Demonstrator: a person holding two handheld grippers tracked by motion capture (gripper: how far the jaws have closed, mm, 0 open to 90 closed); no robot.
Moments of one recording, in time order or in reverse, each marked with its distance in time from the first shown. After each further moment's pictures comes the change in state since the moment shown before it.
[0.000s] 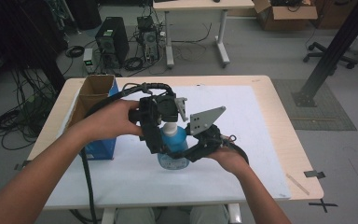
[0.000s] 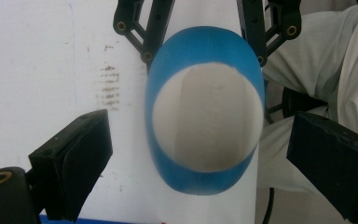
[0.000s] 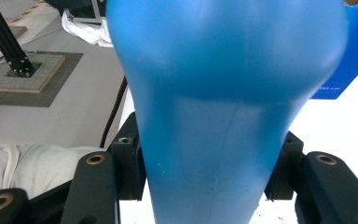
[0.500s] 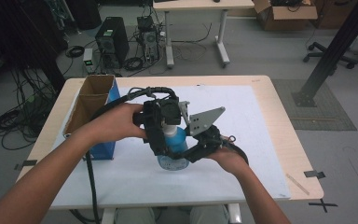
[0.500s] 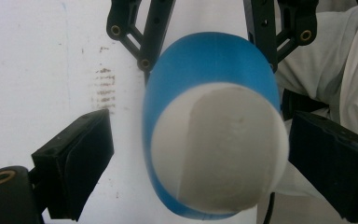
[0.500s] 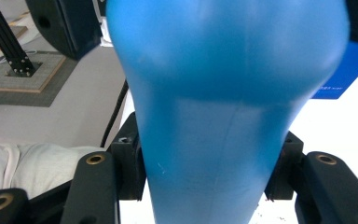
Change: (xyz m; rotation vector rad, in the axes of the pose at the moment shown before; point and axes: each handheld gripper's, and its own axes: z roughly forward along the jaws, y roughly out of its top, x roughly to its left) left arm 0.001 0.002 0.014 0.000 -0.008 0.000; right arm 0.001 0.000 0.001 0.002 0.001 -0.001
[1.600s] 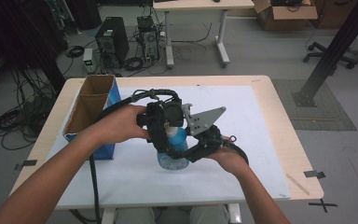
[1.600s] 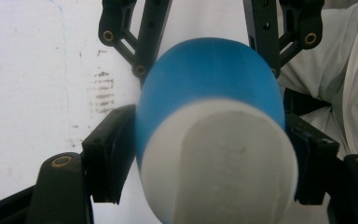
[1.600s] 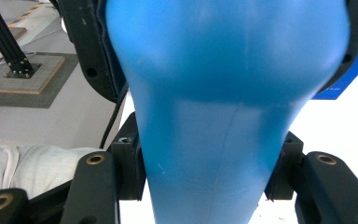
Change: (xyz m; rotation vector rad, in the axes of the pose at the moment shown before) left arm 0.000 0.004 0.005 0.007 -0.002 0.020; right arm 0.000 0.000 -0.001 -0.005 -0.004 0.000
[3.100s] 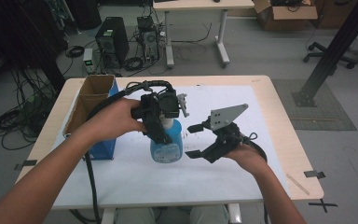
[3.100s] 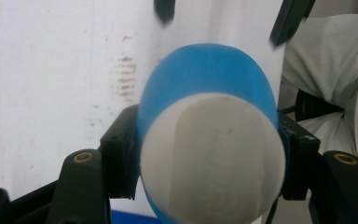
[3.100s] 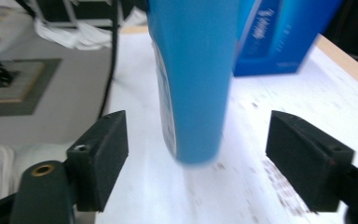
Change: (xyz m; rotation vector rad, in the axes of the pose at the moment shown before) left arm 0.008 -0.007 -0.019 0.022 0.069 -0.090; right arm 0.001 -0.014 -0.048 0.009 -0.090 0.073
